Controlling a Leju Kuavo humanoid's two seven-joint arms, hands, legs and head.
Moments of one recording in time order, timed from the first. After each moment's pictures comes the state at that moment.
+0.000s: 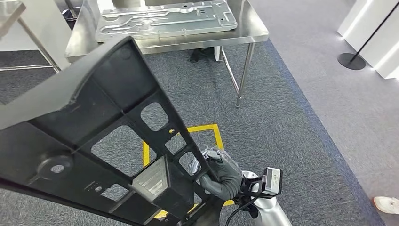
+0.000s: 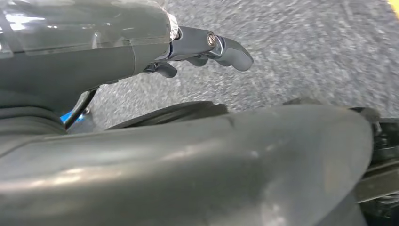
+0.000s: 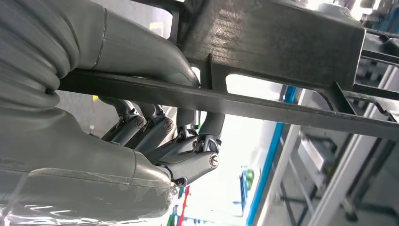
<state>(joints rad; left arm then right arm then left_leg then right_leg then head) -0.11 -0.20 0.90 -0.19 -1.26 0.07 -0.09 -0.14 0.02 0.35 -1.63 -0.08 0.70 -0.67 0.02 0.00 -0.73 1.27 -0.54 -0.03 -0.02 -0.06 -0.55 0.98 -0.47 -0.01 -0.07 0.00</state>
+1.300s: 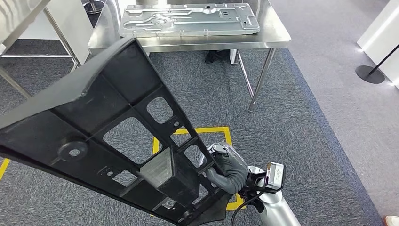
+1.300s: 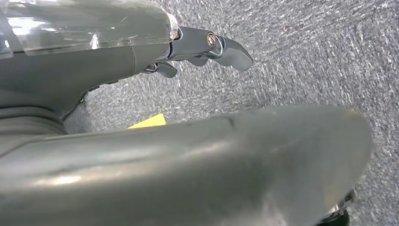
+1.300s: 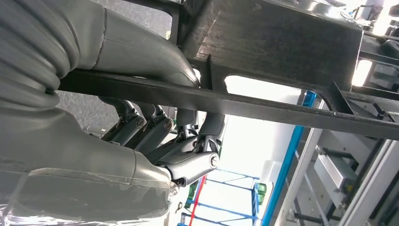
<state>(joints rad) -0.12 -0.19 0.91 -0.19 -1.23 0.08 -0.11 -0.16 -0.02 0.31 -1.61 -0.07 0.70 -0.67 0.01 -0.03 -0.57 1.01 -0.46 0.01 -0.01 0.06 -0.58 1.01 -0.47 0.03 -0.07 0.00</state>
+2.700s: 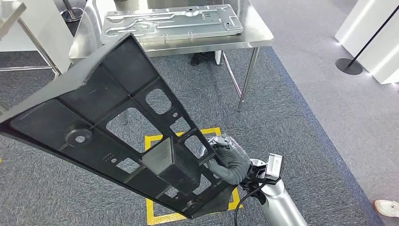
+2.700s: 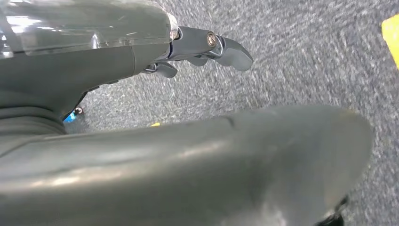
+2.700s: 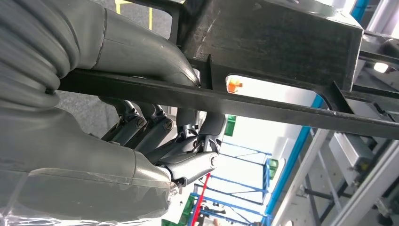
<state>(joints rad) -0.10 -0.18 0.94 -0.19 -1.22 0.05 -0.12 -0.22 -0.04 0.30 -1.57 -0.07 0.66 -0.66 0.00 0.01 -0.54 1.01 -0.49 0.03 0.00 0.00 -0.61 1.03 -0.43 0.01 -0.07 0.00</state>
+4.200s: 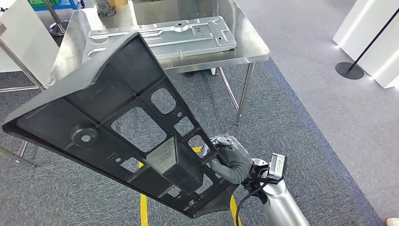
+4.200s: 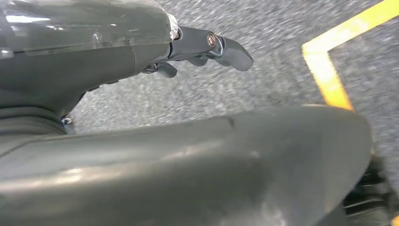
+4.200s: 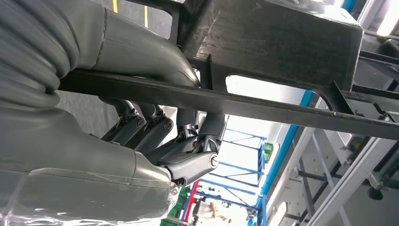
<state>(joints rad) -0.09 -0.17 0.94 -0.19 -1.21 0.06 -0.12 -0.22 -0.06 0.30 -1.56 -0.08 0.67 -0.67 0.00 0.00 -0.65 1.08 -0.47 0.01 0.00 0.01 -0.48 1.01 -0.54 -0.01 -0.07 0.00</state>
